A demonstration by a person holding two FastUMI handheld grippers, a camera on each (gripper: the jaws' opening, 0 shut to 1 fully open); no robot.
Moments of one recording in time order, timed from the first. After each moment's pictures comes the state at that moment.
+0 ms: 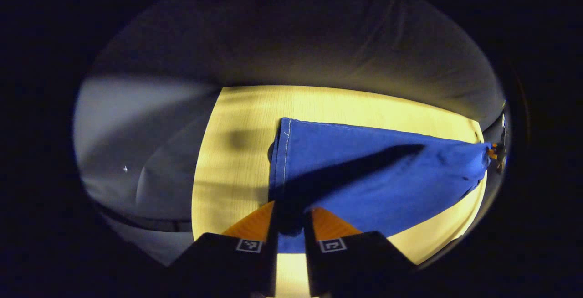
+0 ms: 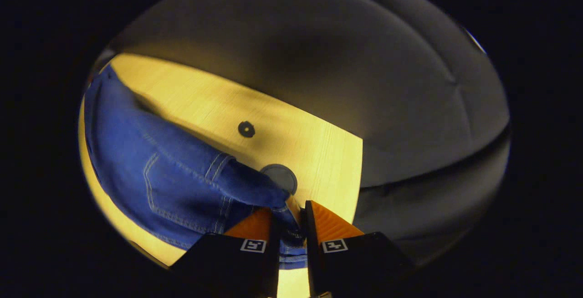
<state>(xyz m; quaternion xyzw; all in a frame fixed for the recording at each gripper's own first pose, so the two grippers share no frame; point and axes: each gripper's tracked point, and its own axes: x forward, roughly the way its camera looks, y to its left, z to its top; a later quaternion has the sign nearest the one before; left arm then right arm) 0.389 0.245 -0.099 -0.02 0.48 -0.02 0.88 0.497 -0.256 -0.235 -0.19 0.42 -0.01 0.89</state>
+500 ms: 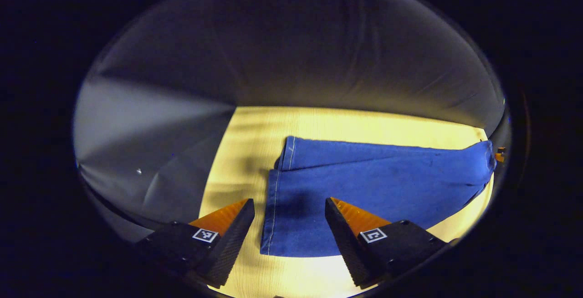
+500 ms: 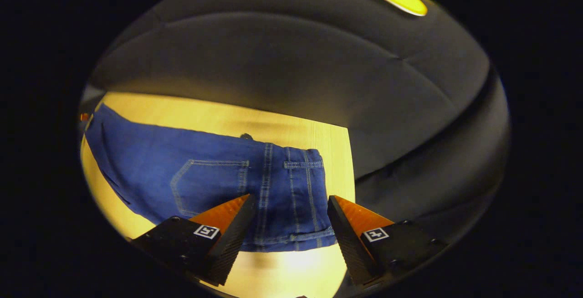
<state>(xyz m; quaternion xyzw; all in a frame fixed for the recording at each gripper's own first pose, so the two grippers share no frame) 0.376 0.237 -0.013 0.00 0.33 0.03 0.94 0.443 -0.240 -0.167 -0.08 0.37 -0.04 0.93</state>
